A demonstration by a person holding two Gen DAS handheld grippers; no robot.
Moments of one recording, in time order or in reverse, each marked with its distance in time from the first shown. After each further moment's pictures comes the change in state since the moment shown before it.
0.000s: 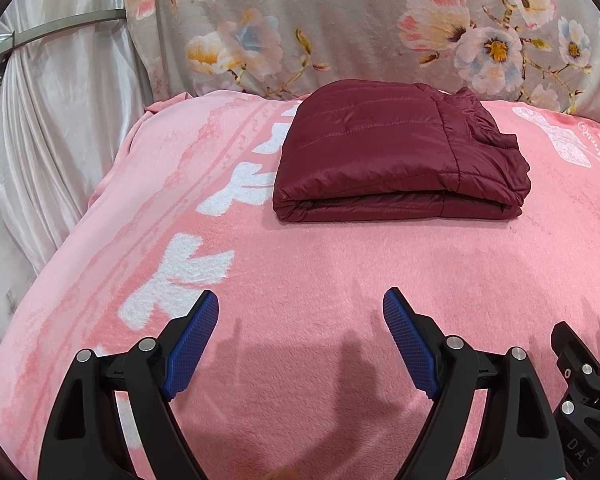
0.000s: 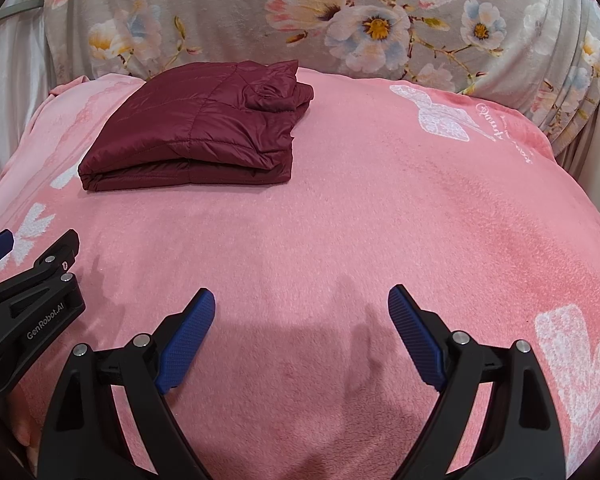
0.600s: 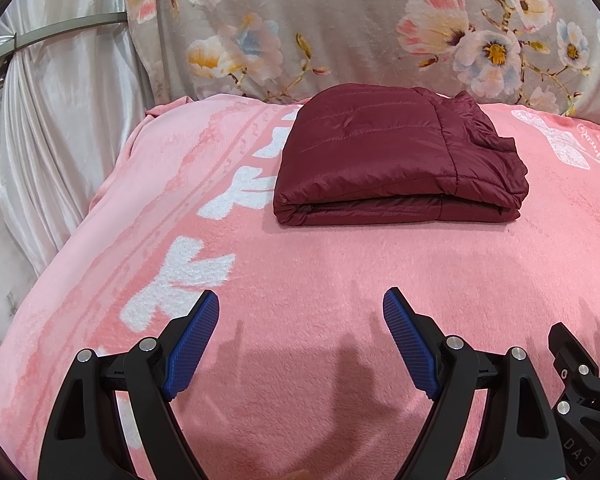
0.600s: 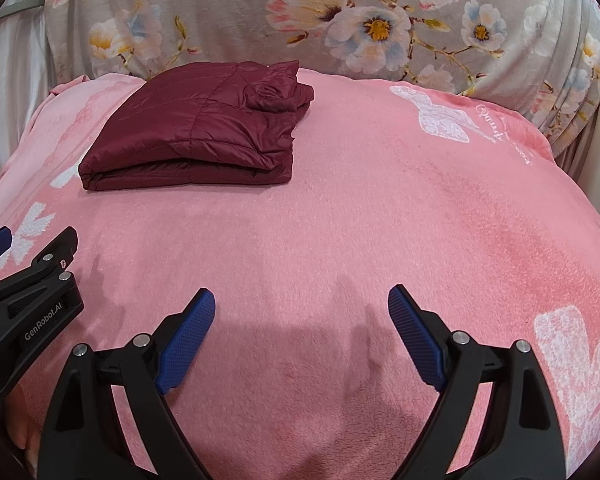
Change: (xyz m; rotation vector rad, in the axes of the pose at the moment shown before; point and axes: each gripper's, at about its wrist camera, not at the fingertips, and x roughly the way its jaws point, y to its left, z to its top) left arm -0.003 0.000 0.002 -0.003 -0.007 -0.001; right arm 0.000 0.001 0.000 0.000 0.000 -0.001
